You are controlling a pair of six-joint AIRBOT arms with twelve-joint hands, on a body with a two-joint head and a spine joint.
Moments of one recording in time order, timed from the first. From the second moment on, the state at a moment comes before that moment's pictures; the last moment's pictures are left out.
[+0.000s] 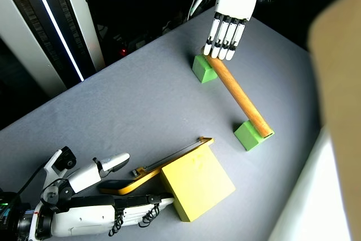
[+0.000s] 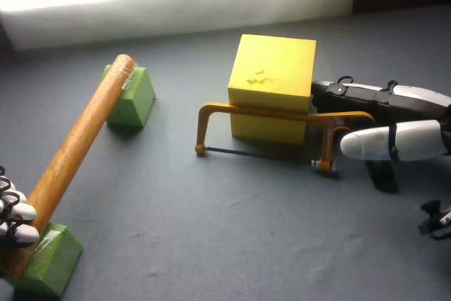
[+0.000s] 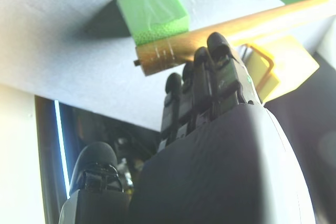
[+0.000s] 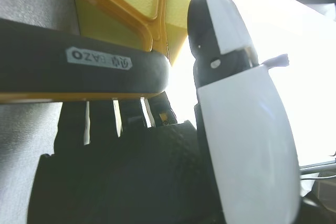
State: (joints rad) left arm 0.83 -0.44 1.03 1.29 -0.80 -0.09; right arm -0.81 -1.35 1.73 -0.45 0.90 0.81
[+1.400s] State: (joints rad) left arm 0.83 -0.44 1.03 1.25 -0.80 -0.07; right arm -0.83 -1.34 1.72 -0.49 0.93 0.79
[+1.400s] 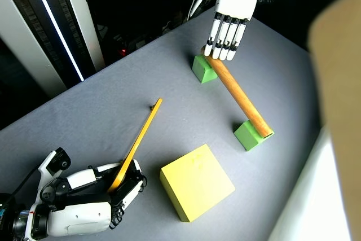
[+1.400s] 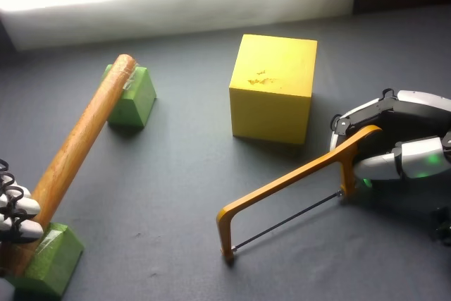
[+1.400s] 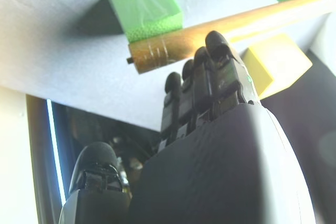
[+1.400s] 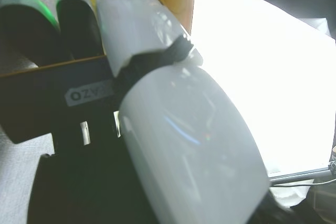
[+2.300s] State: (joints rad) left arm 0.83 -0.44 1.02 1.24 -0.80 -0.07; right arm -0.89 -1.21 1.14 0.32 1.22 0.07
